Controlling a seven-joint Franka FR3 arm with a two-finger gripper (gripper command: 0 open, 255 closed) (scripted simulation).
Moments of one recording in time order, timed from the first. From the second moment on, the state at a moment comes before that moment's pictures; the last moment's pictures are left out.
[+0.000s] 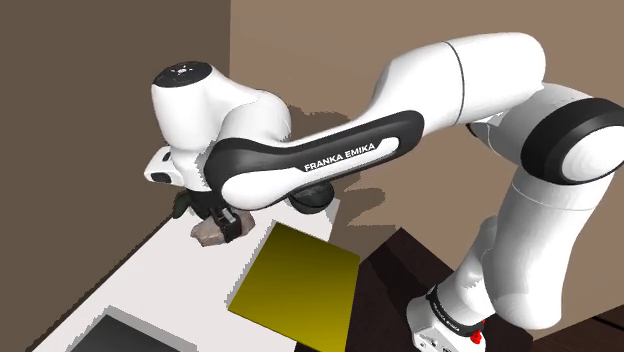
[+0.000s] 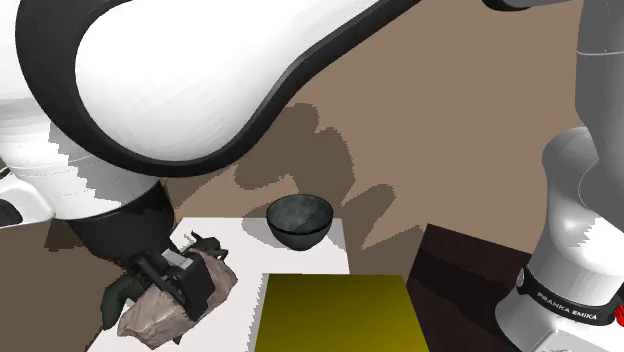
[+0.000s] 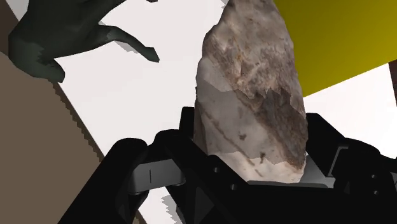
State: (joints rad) arm 0.40 0.34 0.41 -1.72 -0.25 1.93 -0.72
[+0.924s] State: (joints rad) arm 0.19 0.05 0.31 -2.05 -0.16 2.04 -1.05
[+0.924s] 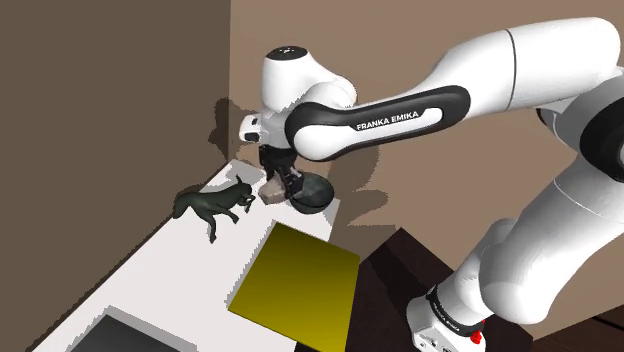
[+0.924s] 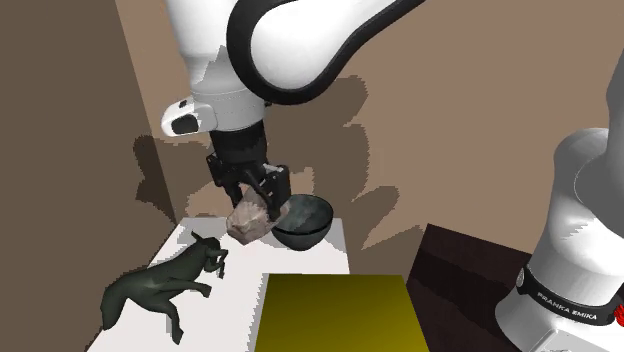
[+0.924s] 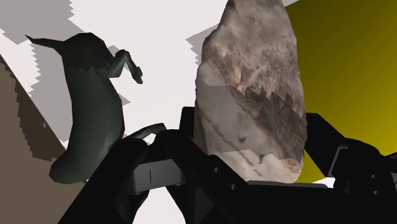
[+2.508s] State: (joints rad) arm 0.01 -0.01 0.13 -2.24 -0.17 2.20 -1.39
